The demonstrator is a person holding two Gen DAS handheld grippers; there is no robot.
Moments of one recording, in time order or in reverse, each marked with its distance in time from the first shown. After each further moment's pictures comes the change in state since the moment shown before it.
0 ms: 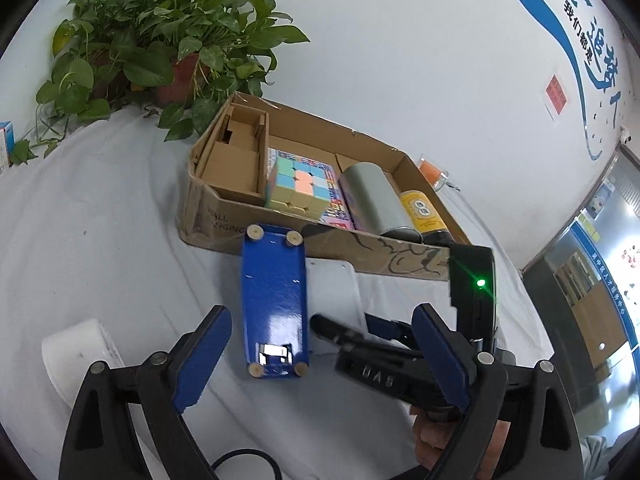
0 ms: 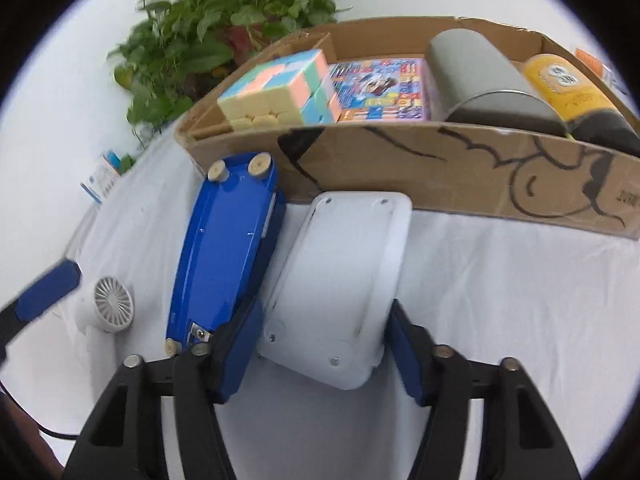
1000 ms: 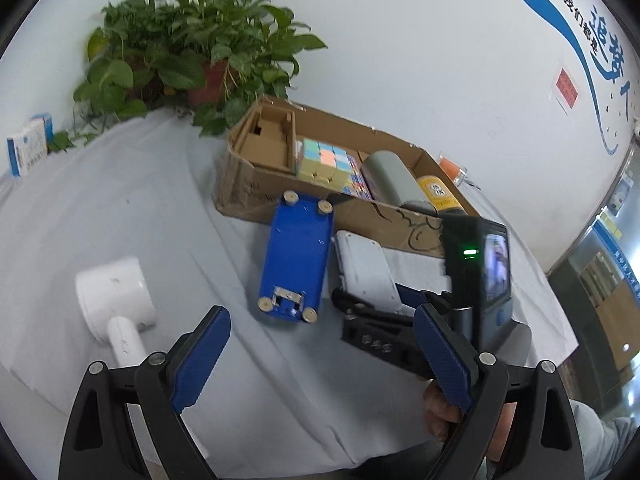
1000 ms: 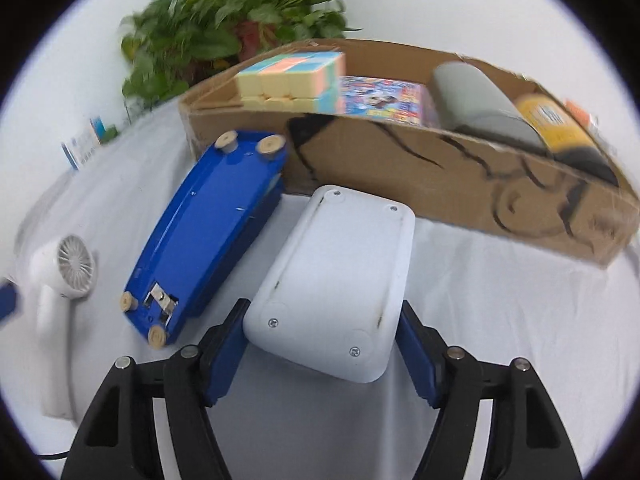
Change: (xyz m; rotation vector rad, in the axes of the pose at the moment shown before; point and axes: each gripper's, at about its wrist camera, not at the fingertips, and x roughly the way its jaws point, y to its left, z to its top) left arm -0.025 0.003 -0.048 -0.003 -0.036 0.101; right arm -0.002 0.006 -0.018 -0.111 -0.041 -0.123
